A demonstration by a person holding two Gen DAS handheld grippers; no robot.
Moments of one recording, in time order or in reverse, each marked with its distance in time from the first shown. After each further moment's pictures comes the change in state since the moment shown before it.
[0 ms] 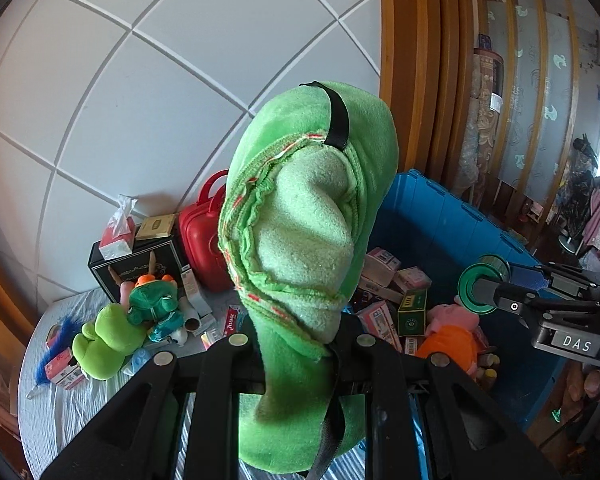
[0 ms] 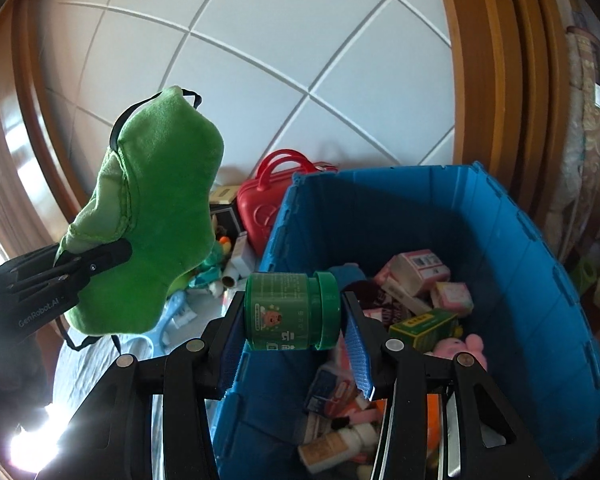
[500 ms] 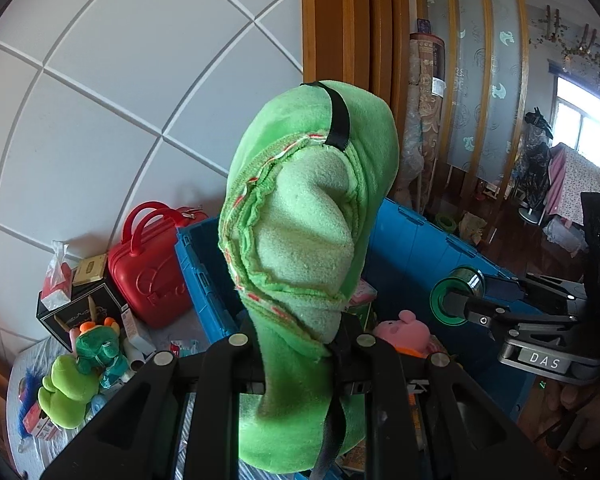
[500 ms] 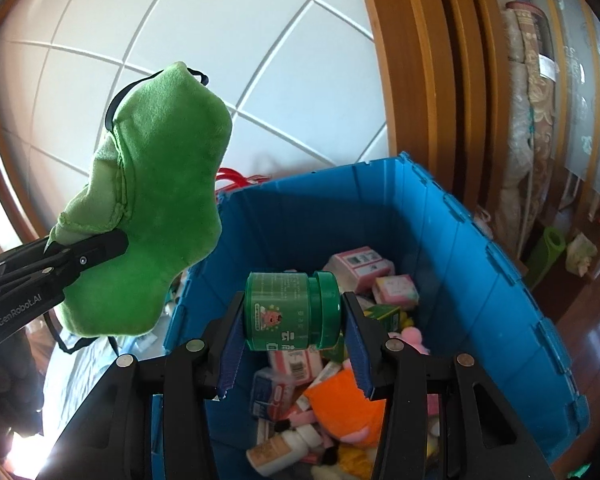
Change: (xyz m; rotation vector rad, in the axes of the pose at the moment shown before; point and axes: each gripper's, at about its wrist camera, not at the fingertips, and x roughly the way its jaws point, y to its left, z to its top) left arm 0.036 -0.081 0.043 0.116 -0.003 -0.159; right arm -0.024 -0.074 -0.005 0.124 -0.040 -0.124
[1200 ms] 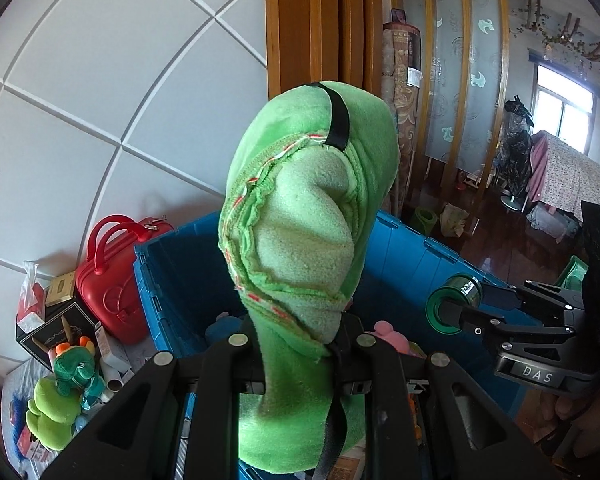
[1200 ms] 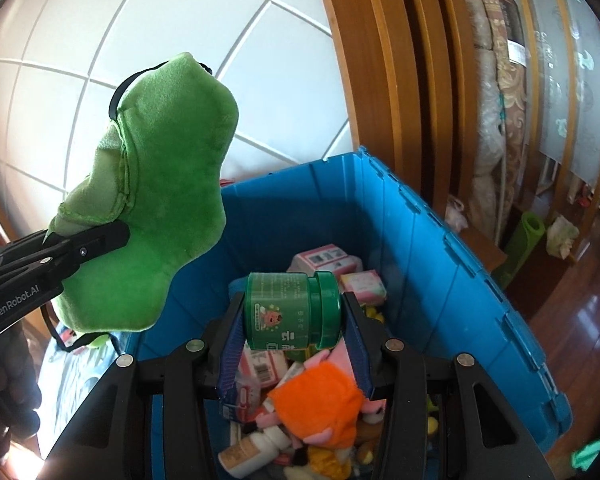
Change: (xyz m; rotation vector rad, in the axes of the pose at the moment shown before) left arm 0.035 -0.033 0.020 0.043 0.021 -0.062; right arm 0.003 -0.043 0.001 0.059 0.003 -0.070
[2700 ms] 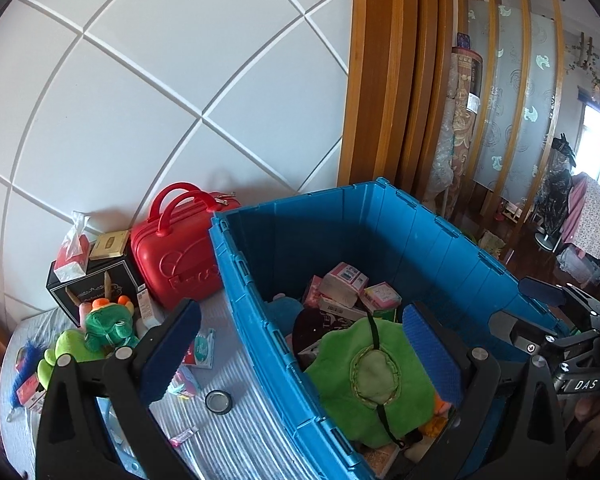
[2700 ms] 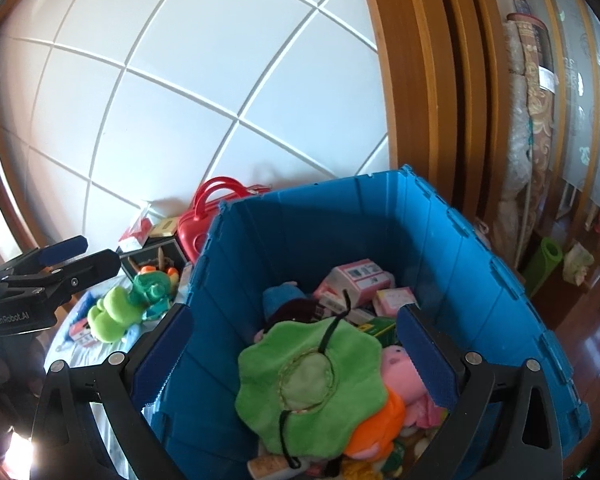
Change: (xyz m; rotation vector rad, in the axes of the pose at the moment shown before) left arm -0.043 0.087 -0.043 -0.175 -0.023 0.140; right arm 0.009 0.067 0.000 -0.092 -0.035 0.065
